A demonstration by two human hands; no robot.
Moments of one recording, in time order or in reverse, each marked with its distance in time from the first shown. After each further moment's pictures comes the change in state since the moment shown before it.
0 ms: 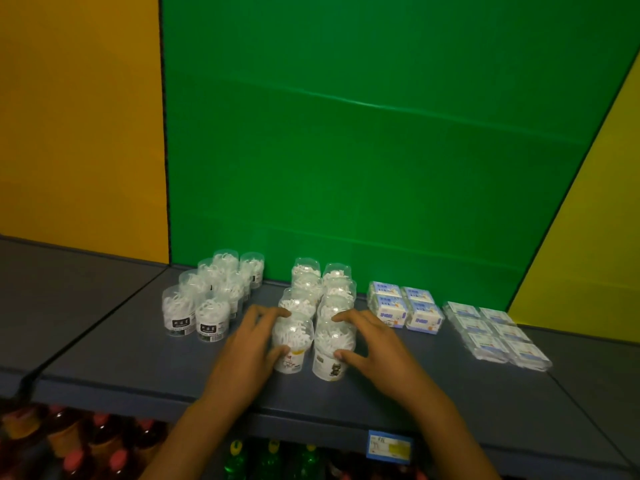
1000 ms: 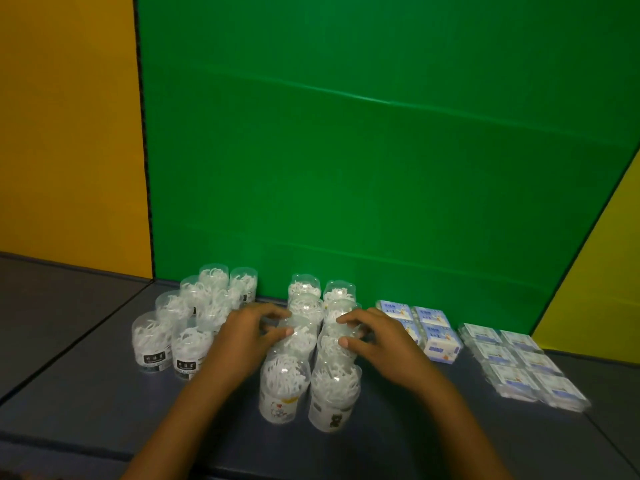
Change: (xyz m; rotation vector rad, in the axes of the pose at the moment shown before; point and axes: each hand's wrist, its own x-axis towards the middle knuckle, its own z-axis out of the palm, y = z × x) left_hand 0.091 -0.022 0.009 -0.224 -0.055 -0.185; right_hand 0.081 0.048 -0.009 0.087 -0.018 0.042
